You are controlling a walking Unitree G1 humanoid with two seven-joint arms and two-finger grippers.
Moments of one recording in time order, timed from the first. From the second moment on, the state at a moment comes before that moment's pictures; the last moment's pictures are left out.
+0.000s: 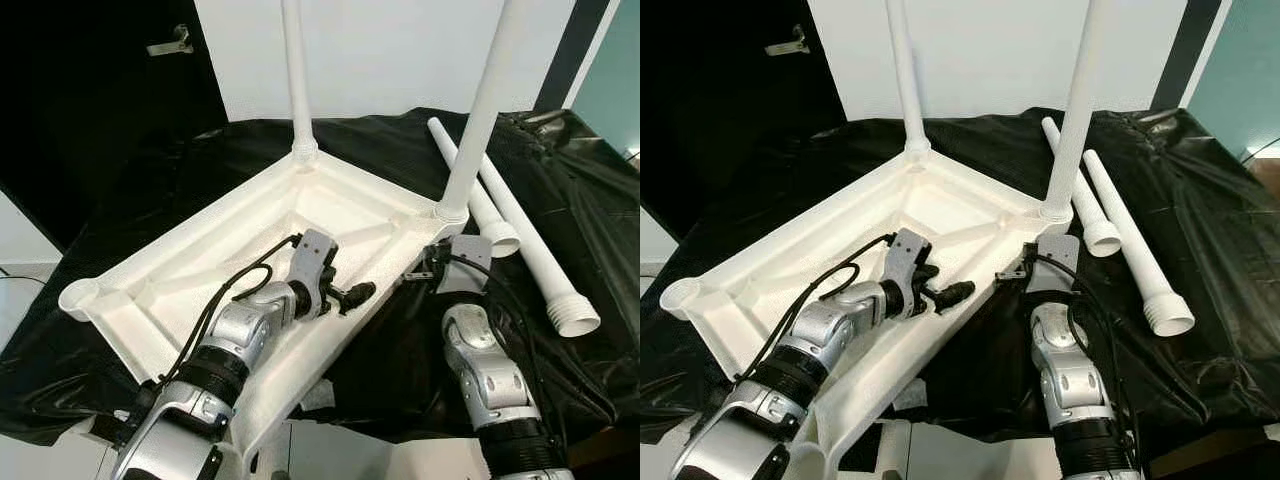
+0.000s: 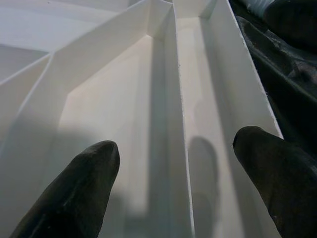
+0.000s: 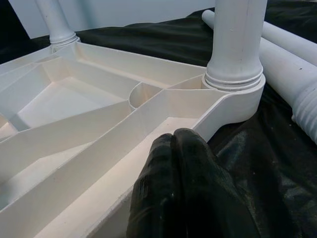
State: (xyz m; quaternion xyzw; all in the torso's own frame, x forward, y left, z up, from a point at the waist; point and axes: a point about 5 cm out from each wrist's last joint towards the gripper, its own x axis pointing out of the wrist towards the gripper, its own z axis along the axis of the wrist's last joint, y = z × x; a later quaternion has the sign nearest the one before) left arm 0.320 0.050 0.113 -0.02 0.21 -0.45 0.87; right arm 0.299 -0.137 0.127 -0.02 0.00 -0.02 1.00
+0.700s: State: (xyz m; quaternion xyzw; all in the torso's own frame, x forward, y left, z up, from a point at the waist) left arm 0.322 0.039 0.104 0.04 0.21 -0.46 0.86; right arm 0.288 -0.142 0.134 -0.01 0.00 -0.03 1.00
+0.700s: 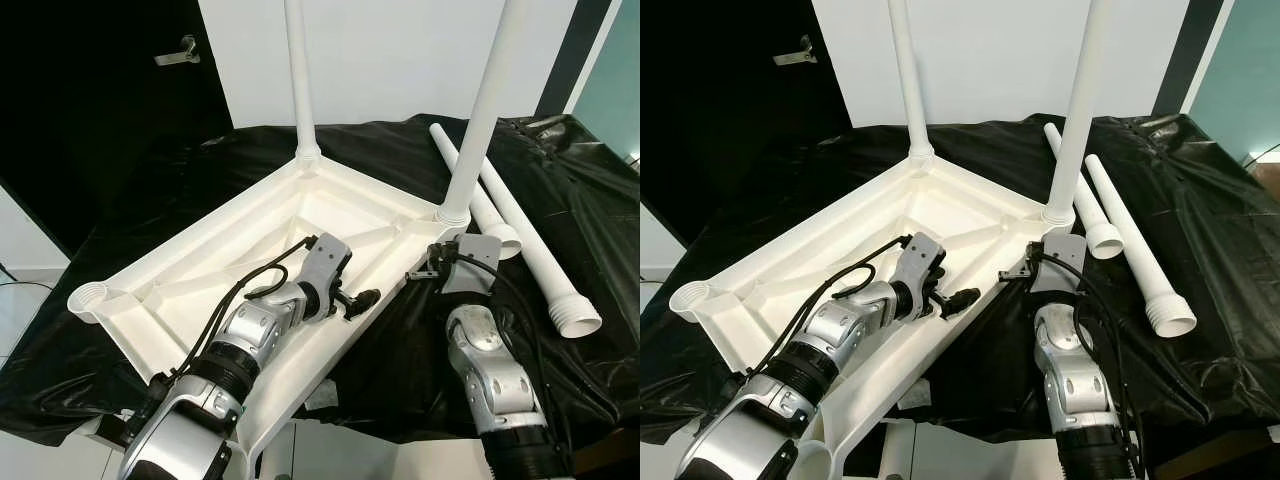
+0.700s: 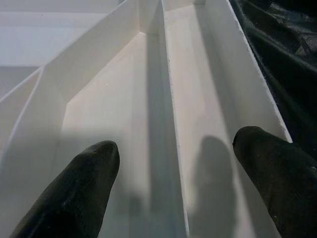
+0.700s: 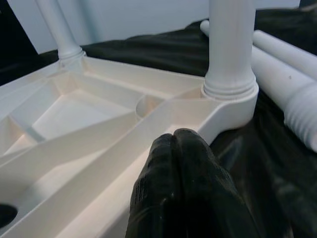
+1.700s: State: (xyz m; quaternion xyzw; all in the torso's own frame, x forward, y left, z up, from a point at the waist) left arm 0.322 0.044 0.109 -0.01 0.20 -0.45 0.87; right arm 0.330 -0.144 0.105 -0.05 0.11 0.05 0.99
